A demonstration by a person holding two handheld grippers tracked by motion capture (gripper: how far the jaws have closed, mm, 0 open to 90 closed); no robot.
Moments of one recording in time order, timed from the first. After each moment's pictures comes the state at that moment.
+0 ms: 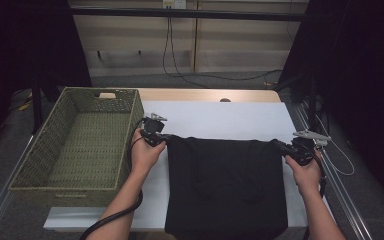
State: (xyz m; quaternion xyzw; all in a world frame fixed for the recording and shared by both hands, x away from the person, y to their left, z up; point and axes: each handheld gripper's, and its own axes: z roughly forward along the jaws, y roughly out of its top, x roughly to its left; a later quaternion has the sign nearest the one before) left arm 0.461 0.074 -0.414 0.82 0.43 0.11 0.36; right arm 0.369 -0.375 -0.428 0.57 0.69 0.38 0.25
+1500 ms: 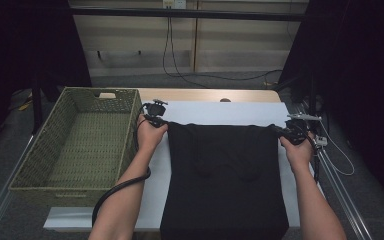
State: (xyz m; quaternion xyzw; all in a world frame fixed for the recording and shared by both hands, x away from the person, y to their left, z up) left arm 0.531 0.066 -0.424 0.81 0.47 0.09 0.33; right arm 0.434 -0.380 -0.428 0.60 0.67 0.36 0.25
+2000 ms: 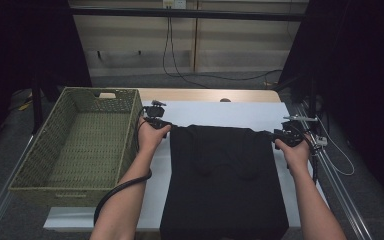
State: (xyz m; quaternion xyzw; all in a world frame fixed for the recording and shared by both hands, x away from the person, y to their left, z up) left arm 0.524 0.070 -0.433 0.78 0.52 0.05 0.35; right arm 0.425 -0.369 -0.430 0.61 0.67 0.36 0.21
